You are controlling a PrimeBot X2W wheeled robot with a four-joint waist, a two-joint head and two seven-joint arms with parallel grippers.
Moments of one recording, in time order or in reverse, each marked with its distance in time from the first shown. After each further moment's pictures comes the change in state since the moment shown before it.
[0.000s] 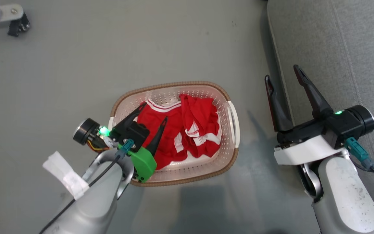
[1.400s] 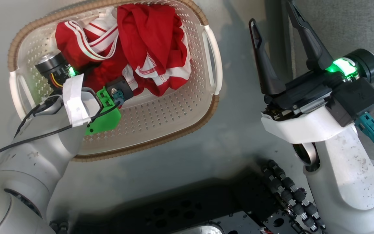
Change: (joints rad) left arm -0.570 0.058 -0.601 0.597 0.032 0.032 0.080; right arm -0.209 -0.001 0.100 -0.150 0.021 0.000 0.000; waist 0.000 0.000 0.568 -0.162
